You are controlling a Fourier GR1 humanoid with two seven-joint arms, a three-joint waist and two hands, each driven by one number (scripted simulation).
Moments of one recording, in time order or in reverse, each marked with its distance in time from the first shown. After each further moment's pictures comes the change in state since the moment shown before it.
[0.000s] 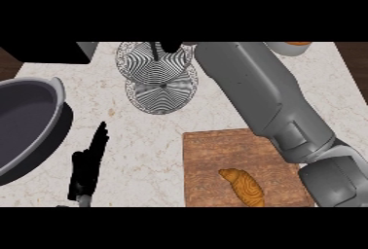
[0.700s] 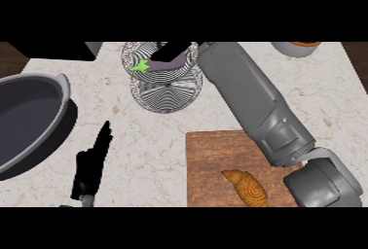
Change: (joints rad) left arm -0.001 -0.014 -0.012 -0.016 -0.022 -0.009 0.015; right arm 0.045 0.074 -0.224 0.154 -0.256 -0.098 -0.177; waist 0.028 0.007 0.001
